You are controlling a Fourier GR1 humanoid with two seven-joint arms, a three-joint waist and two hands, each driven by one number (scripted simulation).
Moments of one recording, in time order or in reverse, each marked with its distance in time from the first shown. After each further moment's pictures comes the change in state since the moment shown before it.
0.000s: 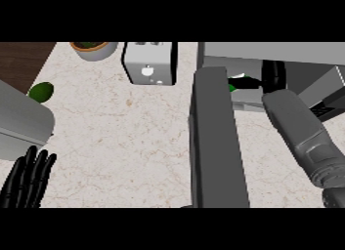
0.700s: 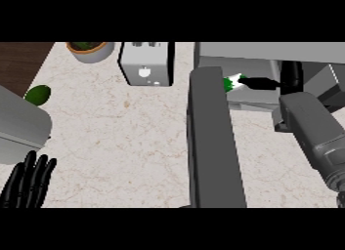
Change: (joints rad) left arm 0.035 -0.015 -0.040 -0.039 -0.030 0.014 0.013; right arm 0.046 -0.068 -0.077 -0.023 -0.067 0.119 -0.111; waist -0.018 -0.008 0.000
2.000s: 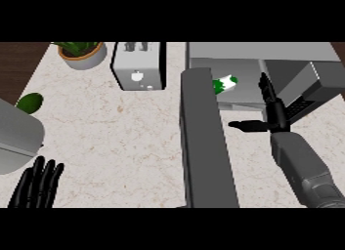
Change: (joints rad) left arm 0.044 -0.028 -0.064 0.008 -0.030 0.031 -0.020; right arm 0.254 0.096 -0.034 -0.053 -0.089 0.393 -0.128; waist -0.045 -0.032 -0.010
